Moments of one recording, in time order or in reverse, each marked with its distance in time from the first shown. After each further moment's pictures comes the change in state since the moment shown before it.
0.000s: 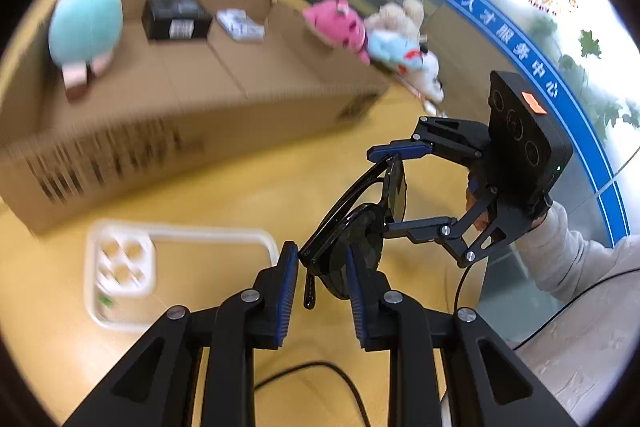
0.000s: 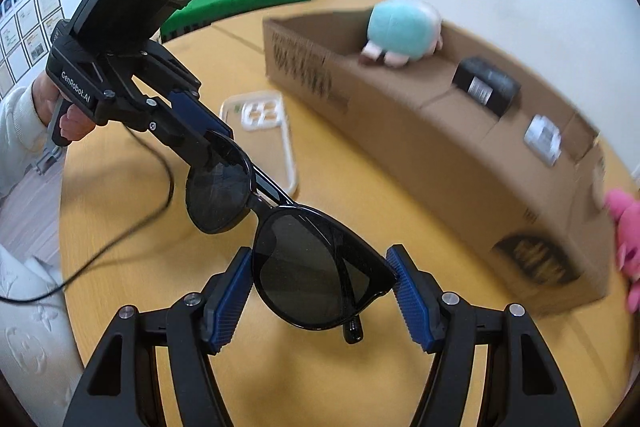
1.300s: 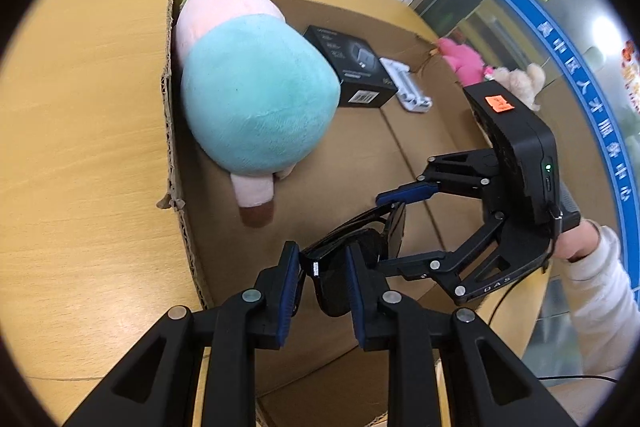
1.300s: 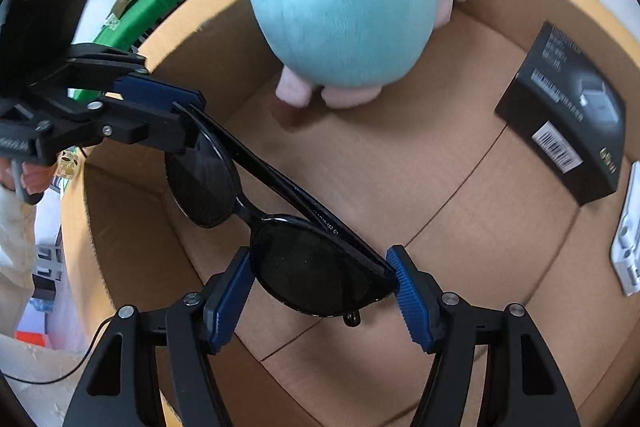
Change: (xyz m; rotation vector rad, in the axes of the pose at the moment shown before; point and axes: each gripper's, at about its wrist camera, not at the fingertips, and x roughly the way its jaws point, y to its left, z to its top) left arm -0.015 0.160 0.132 -0.204 0.115 0.201; right arm 0.188 -0.121 0.172 0.218 0.356 0.258
